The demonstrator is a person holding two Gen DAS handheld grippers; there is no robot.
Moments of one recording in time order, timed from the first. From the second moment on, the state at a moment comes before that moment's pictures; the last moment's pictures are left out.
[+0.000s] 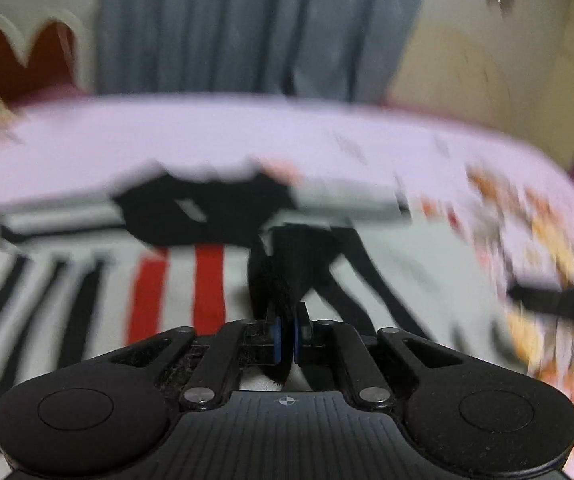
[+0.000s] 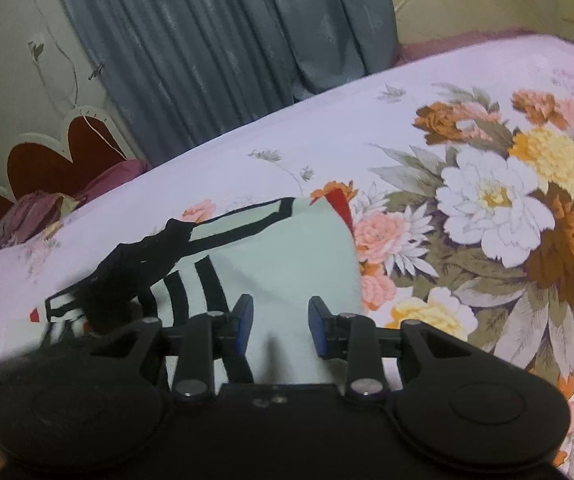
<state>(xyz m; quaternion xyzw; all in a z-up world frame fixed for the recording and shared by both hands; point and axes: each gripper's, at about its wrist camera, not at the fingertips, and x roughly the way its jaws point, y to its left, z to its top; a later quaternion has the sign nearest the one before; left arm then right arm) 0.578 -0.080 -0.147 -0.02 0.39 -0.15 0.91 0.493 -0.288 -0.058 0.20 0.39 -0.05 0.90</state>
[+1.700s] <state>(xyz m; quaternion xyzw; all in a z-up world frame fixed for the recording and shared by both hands) 0.560 0.127 -0.130 -0.02 0.34 -0.03 0.94 0.539 -0.251 -0.078 0.15 0.43 0.01 0.89</state>
